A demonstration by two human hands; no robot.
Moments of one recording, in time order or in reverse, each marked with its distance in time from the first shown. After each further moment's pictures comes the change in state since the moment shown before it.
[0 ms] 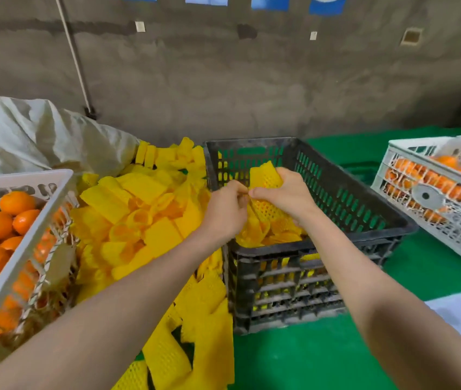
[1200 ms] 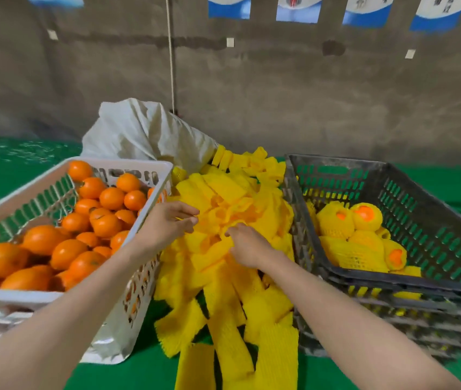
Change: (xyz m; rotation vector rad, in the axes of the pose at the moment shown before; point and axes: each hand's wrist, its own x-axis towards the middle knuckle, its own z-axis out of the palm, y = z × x) left_hand -0.081 -0.134 -0.188 -0.217 0.061 -0.379; right_hand -0.045 -0.031 0.200 -0.819 -0.631 -0.492
